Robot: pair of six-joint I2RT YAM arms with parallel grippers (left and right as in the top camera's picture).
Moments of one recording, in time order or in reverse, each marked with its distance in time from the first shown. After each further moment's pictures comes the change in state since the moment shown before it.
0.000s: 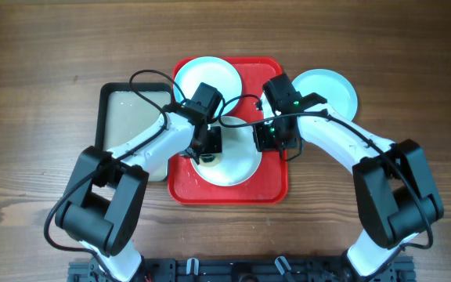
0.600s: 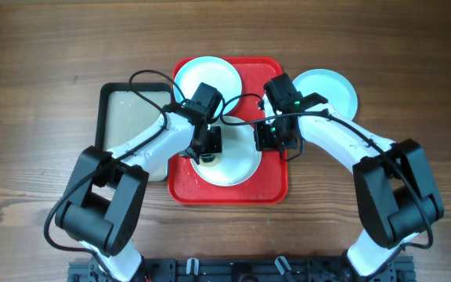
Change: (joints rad) left arm 0.000 0.000 -0.001 0.000 0.000 -0.007; right arm -0.005 0.000 -0.004 0.003 -0.001 0.039
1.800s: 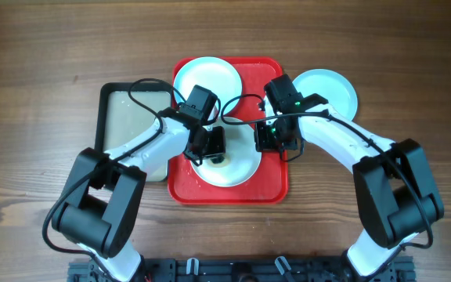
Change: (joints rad) left arm 0.021 -0.016 -0.069 0.138 0.201 -0.030; right arm -0.002 0.000 -0.008 0.001 -0.017 0.026
